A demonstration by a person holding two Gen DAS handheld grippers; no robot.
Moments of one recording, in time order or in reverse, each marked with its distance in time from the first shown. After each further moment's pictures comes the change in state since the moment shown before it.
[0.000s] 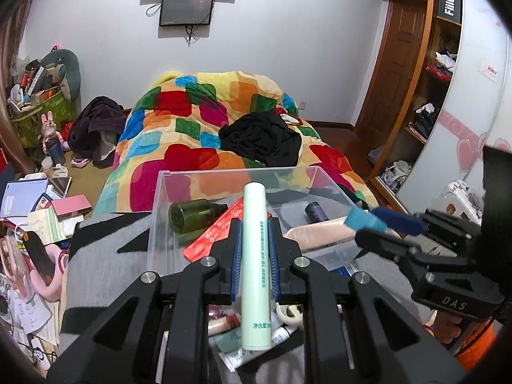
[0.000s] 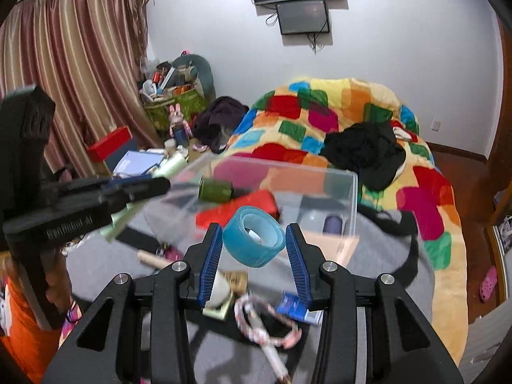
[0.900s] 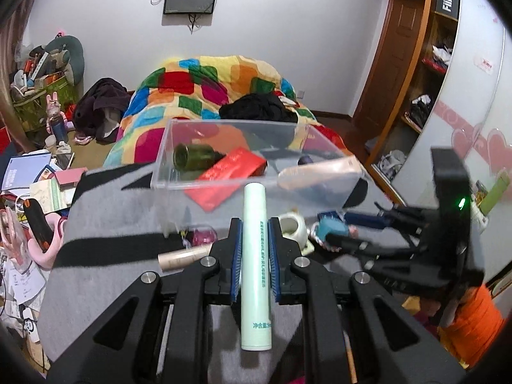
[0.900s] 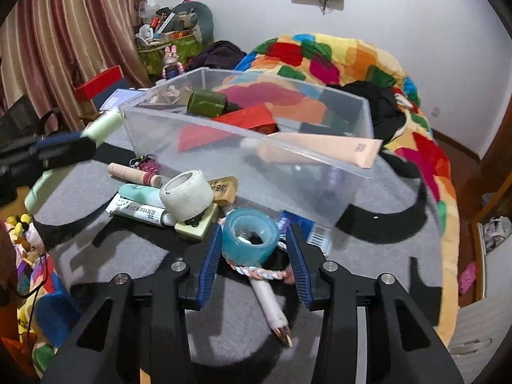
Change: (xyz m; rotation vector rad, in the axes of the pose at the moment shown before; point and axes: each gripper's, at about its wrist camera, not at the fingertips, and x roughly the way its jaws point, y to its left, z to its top) left arm -0.037 -0.003 -0.067 -0.025 0.026 -0.017; right arm 0.032 0.003 -0.073 -0.107 0.240 -0.043
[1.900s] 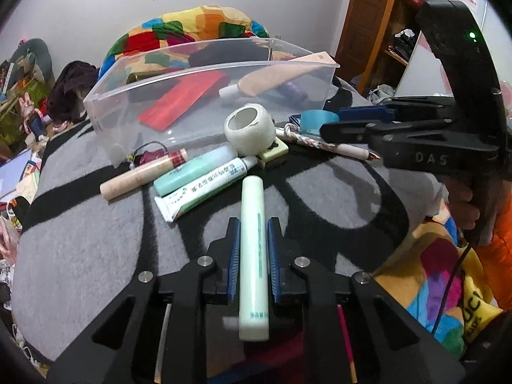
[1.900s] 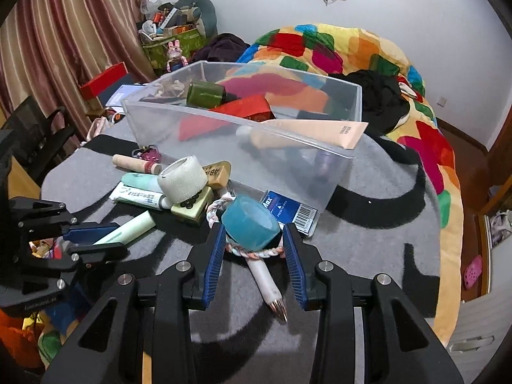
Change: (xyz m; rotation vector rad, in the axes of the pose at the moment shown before) left arm 0.038 -0.038 -0.072 0.166 0.225 -0.015; right arm -0.008 -0.014 -0.007 0.013 0.031 0.037
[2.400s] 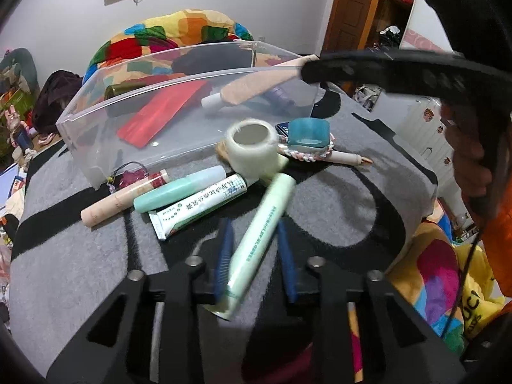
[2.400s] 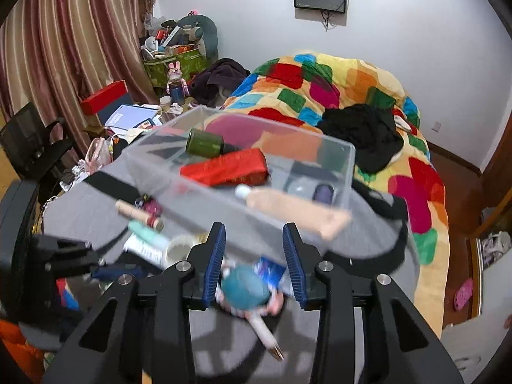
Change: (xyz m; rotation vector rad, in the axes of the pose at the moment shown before) left arm 0.010 0.002 0.011 0.037 0.000 -0.065; right arm -0.030 -0.002 0.034 -0.030 -0.095 -0.025
